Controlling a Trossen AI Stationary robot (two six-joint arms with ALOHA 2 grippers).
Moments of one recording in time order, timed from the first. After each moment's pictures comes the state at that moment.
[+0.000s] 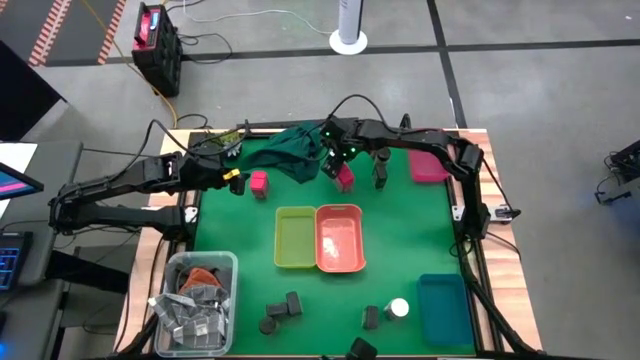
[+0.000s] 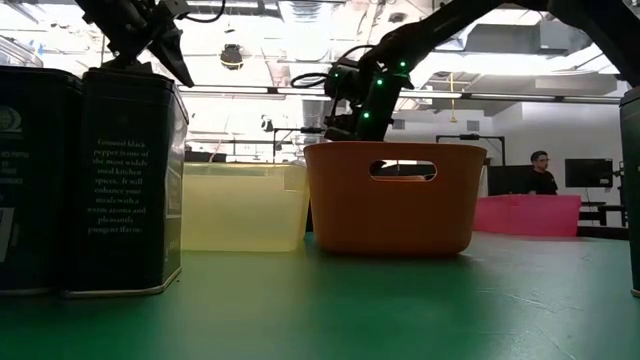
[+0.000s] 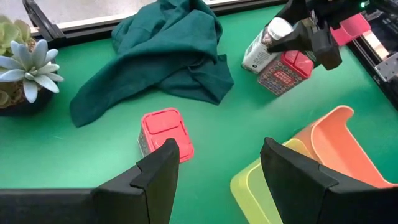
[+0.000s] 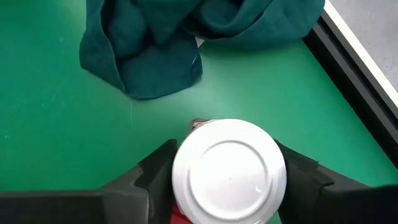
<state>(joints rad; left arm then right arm) 0.28 0.80 0.90 -0.80 -0.32 -0.75 -0.46 2.02 1.61 -0.70 0.07 0.12</state>
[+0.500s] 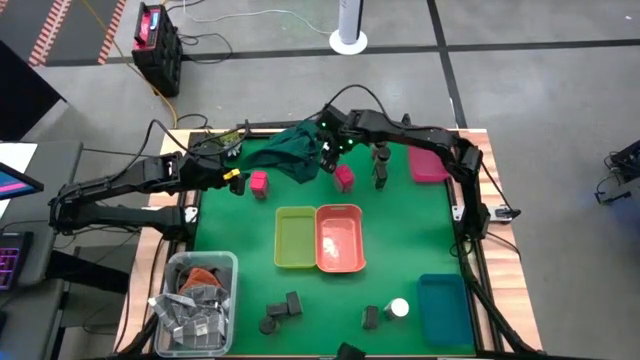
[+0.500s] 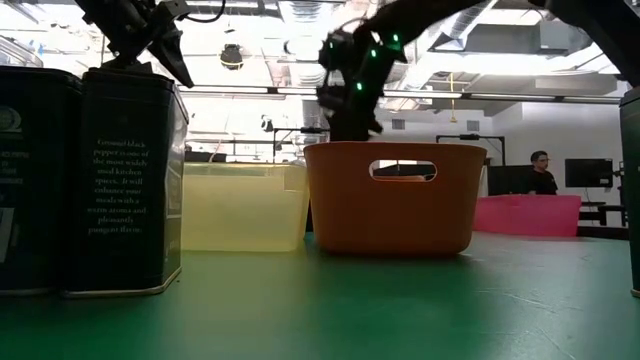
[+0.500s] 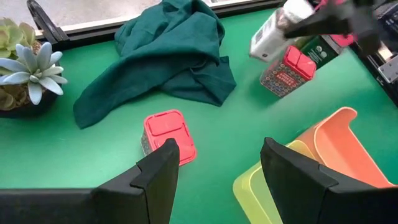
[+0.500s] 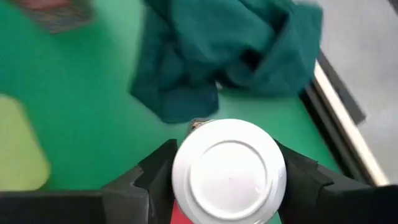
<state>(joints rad) 0.28 0.80 0.90 -0.80 -0.33 -0.75 -0.42 2.01 1.84 -0.85 0.04 0.00</state>
